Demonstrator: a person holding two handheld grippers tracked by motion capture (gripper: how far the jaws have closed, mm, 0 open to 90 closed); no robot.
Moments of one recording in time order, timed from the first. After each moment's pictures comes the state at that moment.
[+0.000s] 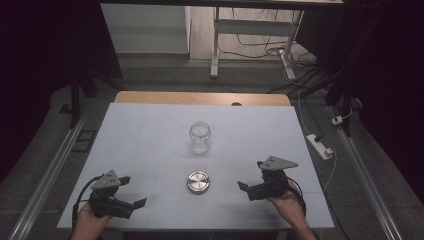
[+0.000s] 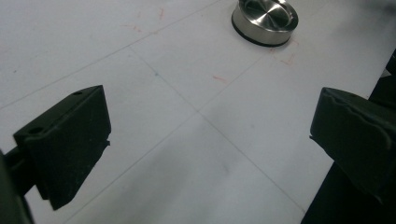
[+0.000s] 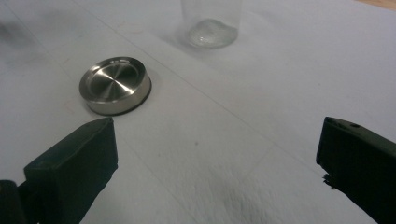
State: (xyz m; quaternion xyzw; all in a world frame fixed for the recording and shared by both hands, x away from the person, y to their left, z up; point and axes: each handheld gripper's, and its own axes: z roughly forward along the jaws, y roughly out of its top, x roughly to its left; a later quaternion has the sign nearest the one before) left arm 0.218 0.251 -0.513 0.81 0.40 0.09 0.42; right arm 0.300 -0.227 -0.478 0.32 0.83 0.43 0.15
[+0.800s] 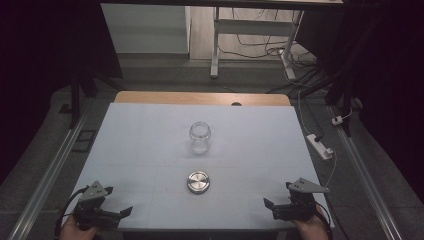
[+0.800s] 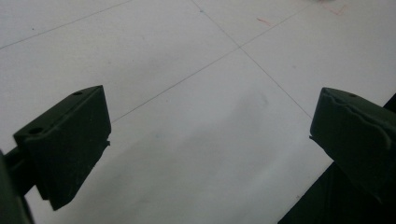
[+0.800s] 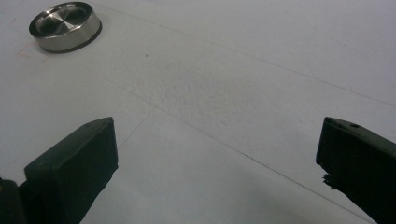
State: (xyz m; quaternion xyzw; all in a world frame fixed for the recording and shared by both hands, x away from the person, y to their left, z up) left arm 0.192 0.276 -0.527 0.81 0.45 0.12 0.37; right arm 0.251 -0.296 -0.497 0.42 0.80 0.40 0.18
